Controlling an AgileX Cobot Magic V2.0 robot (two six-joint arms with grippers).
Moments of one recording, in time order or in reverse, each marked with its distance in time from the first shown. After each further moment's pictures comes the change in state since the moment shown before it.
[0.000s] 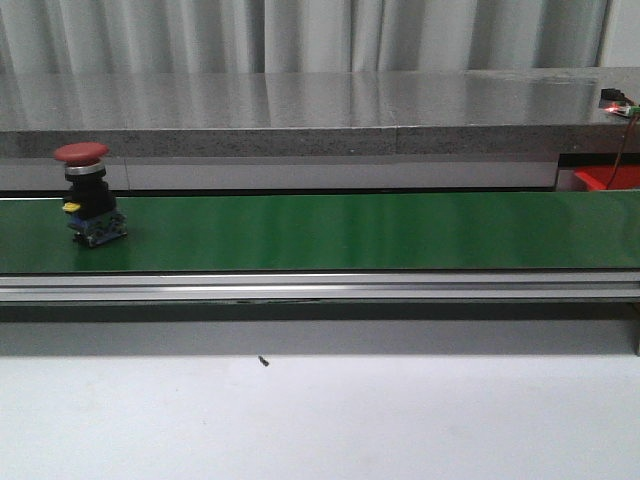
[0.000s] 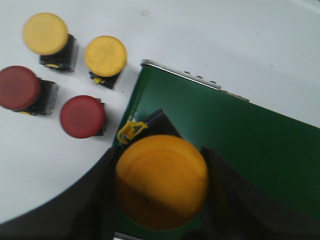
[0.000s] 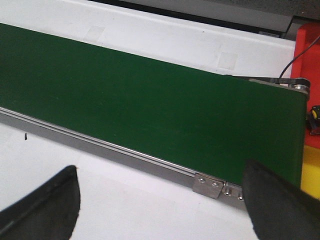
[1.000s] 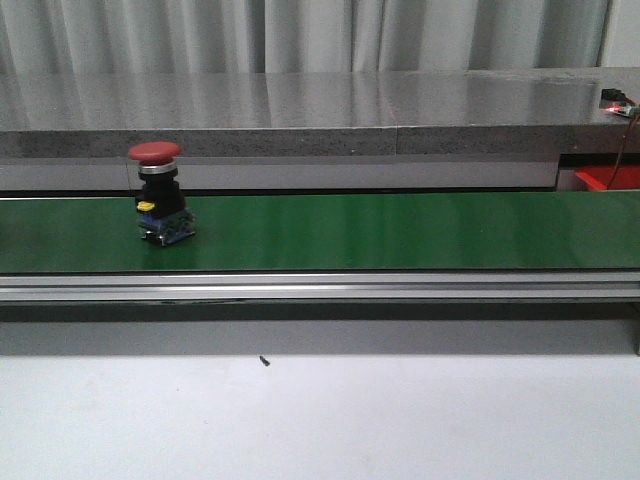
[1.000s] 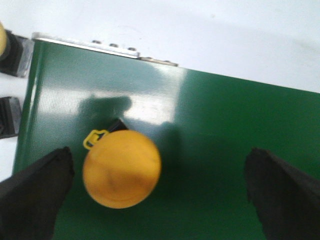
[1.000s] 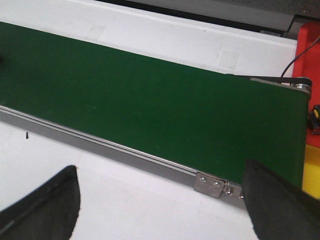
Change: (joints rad) left arm -0.128 0.046 0.000 -0.071 0.035 0.088; right arm 0.000 0.000 0.000 0.000 0.004 0.000
